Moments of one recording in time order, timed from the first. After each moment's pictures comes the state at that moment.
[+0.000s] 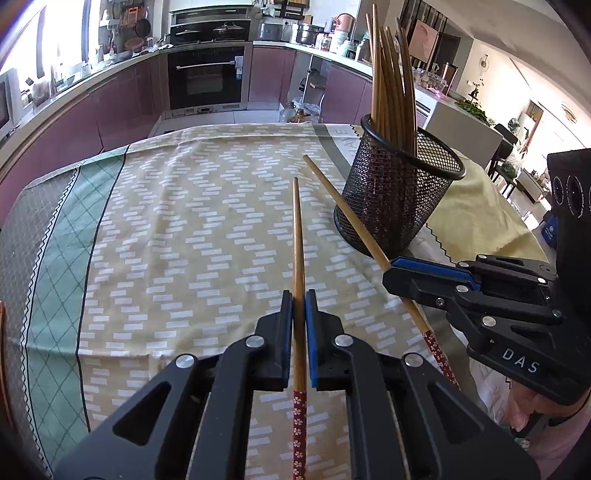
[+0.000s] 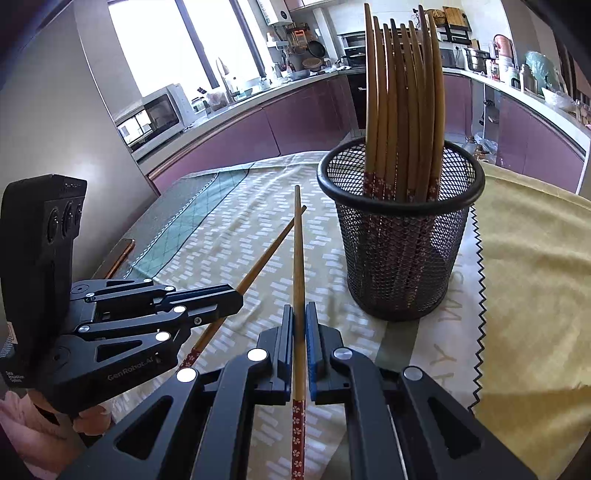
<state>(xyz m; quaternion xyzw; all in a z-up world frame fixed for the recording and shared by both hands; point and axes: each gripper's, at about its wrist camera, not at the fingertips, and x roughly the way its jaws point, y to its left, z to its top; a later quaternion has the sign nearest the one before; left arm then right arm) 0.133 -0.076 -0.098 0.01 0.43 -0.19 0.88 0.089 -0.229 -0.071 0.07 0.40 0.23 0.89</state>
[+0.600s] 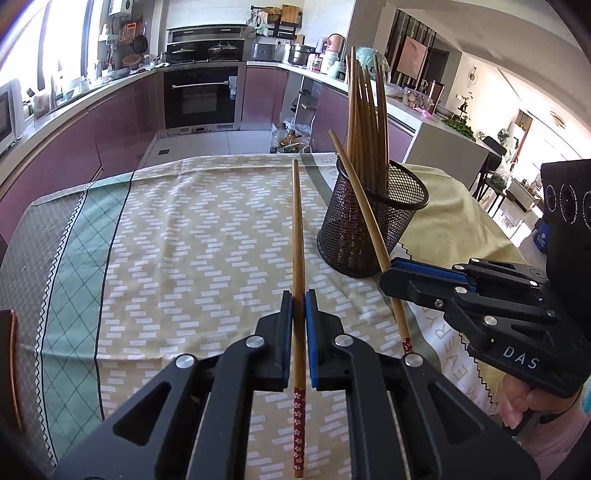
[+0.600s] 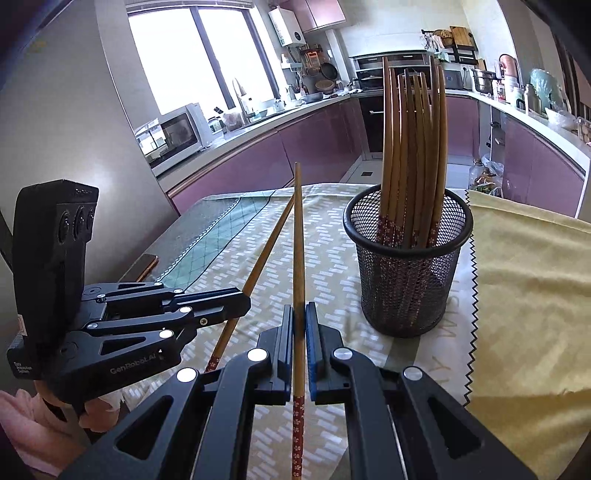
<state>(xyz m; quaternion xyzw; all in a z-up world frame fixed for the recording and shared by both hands) 0.112 -0.067 -0.063 0.00 0.40 -0.21 0.89 0.075 -0.228 -0.042 0.07 0.35 0.25 0.90</state>
